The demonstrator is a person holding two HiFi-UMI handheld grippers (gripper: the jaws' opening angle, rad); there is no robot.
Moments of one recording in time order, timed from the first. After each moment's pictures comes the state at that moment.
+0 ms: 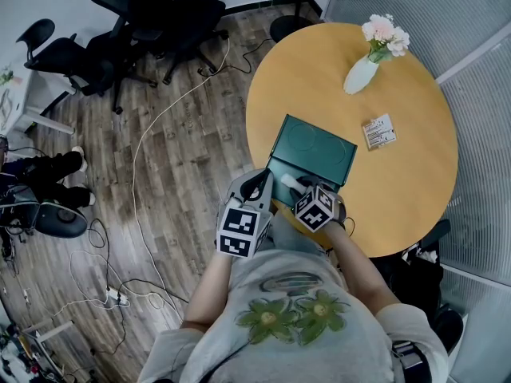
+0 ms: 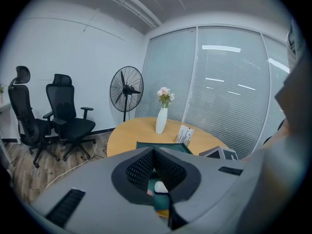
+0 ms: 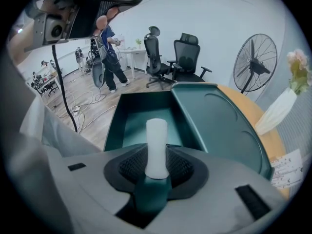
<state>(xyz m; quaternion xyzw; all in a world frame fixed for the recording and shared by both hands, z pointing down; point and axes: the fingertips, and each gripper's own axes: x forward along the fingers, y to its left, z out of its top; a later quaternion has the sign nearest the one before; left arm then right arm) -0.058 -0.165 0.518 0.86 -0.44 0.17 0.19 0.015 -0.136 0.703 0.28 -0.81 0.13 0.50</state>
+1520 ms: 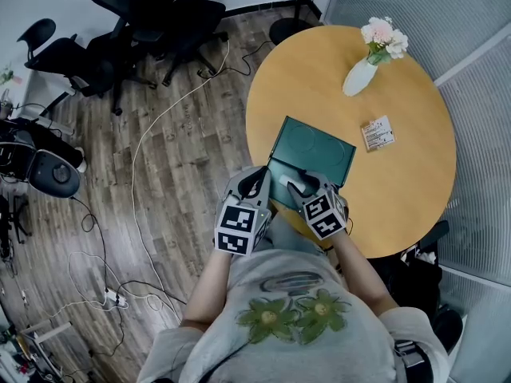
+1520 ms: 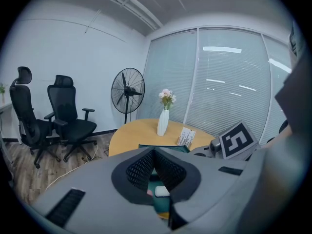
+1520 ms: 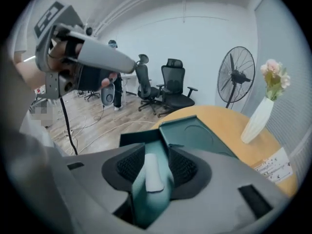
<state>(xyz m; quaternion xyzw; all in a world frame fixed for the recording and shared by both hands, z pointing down) -0.064 -0.171 0.512 0.86 -0.45 0.16 0.19 0.003 -0.156 0.620 0.35 -0.85 0.12 0.37</state>
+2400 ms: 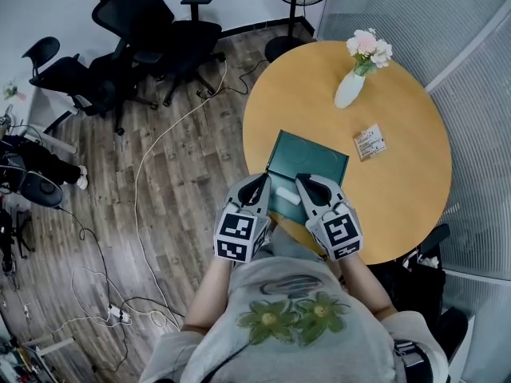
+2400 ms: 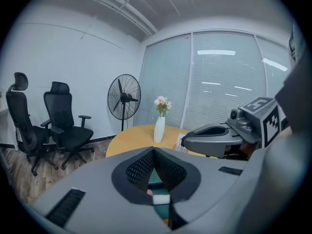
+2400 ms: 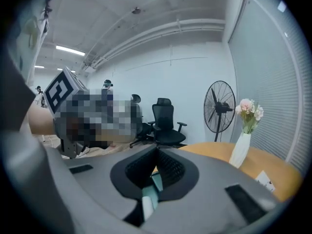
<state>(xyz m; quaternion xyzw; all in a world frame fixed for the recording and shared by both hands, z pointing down) -0.052 -0.166 0.478 0.87 -0.44 0.15 0.16 0.009 -0.159 0.469 0.43 -0.89 0.05 0.17</state>
